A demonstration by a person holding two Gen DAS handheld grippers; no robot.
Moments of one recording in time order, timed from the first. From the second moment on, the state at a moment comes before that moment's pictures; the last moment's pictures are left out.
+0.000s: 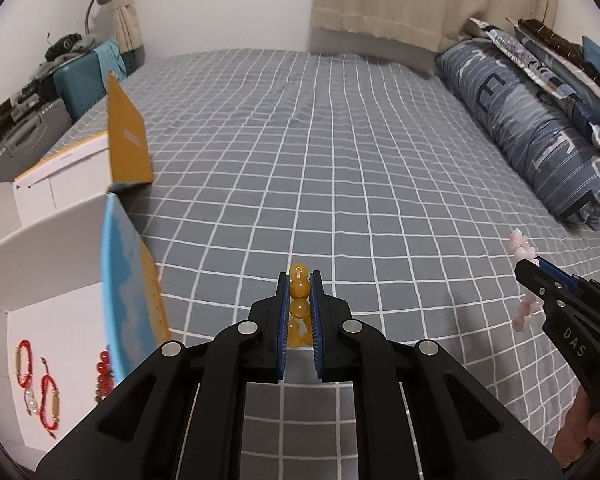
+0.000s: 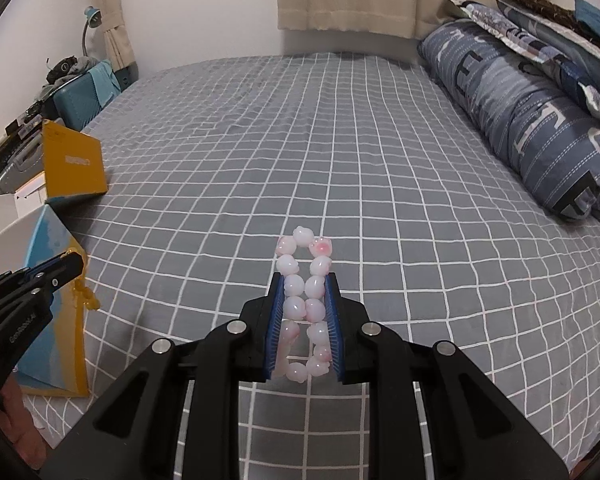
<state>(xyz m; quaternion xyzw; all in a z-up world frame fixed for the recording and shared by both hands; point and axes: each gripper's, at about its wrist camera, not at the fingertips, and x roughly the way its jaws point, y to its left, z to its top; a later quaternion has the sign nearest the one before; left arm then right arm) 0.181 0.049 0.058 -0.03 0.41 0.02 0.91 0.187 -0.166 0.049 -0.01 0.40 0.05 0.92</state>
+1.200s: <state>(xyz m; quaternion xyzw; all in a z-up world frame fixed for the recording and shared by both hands) 0.056 0.260 0.103 -0.08 0.37 0.18 0.91 0.115 0.102 0.097 -0.07 0.34 0.24 0.91</state>
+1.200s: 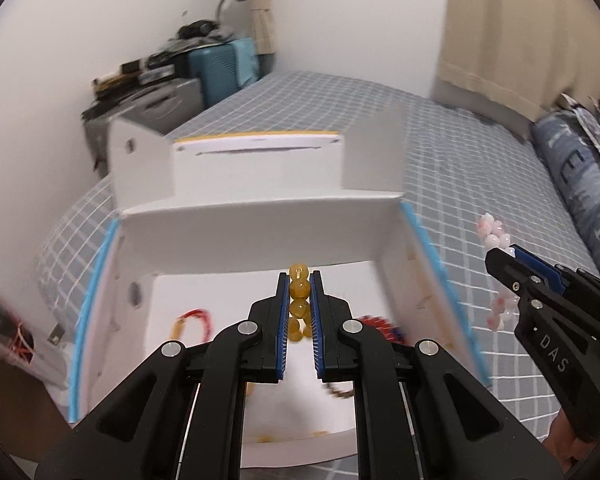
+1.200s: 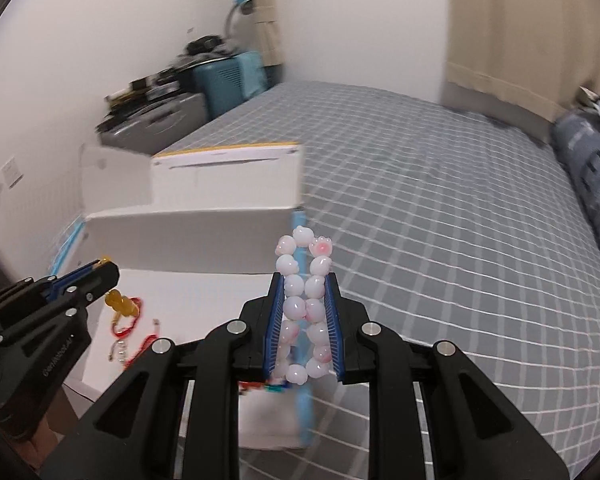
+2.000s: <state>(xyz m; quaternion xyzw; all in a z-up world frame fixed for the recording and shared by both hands) 0.047 0.344 0.033 -0.11 0.45 0.22 0.86 0.131 0.196 0.020 -0.12 0.44 0.26 0.85</state>
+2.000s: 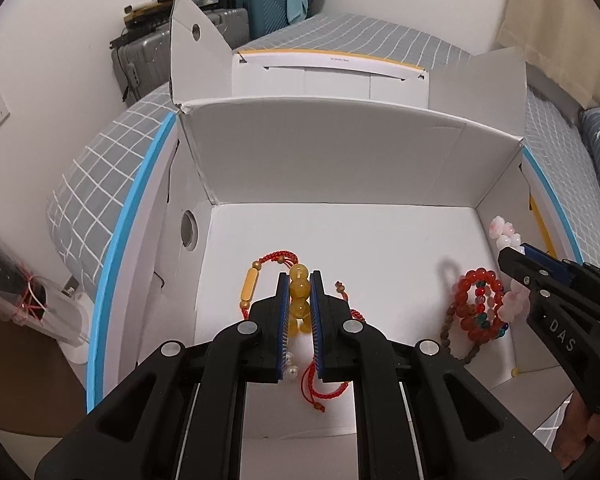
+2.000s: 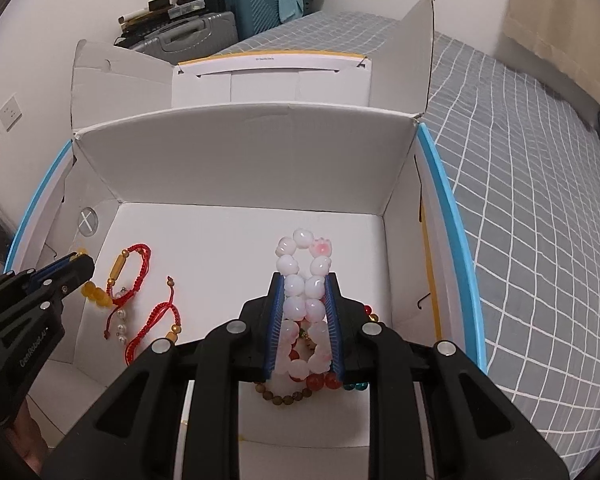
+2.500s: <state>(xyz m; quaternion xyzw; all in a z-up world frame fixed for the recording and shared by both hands) -0.022 0.331 0.086 -0.10 0.36 0.25 0.89 0.074 0.152 0.083 -0.07 0.34 0.27 0.90</state>
